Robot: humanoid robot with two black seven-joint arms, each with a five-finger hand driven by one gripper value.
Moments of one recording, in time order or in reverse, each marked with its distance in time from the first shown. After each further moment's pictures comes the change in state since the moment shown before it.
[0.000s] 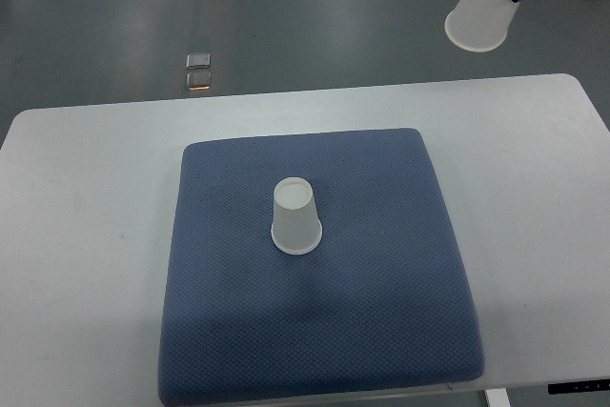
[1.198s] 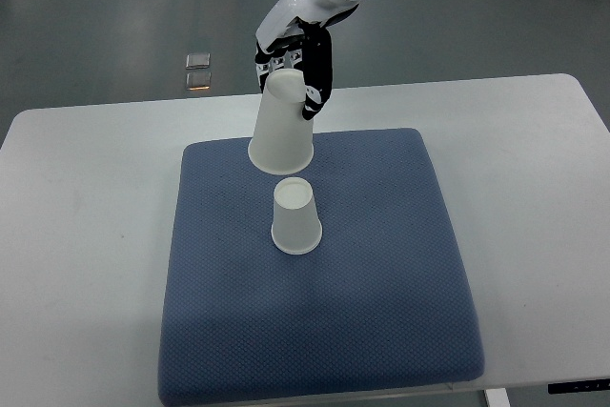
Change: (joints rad) left arm 0.000 0.000 0.000 0.000 -0.001 0.000 0.000; right arm 0.047 0.361 0.181 0.144 0.234 0.000 0.004
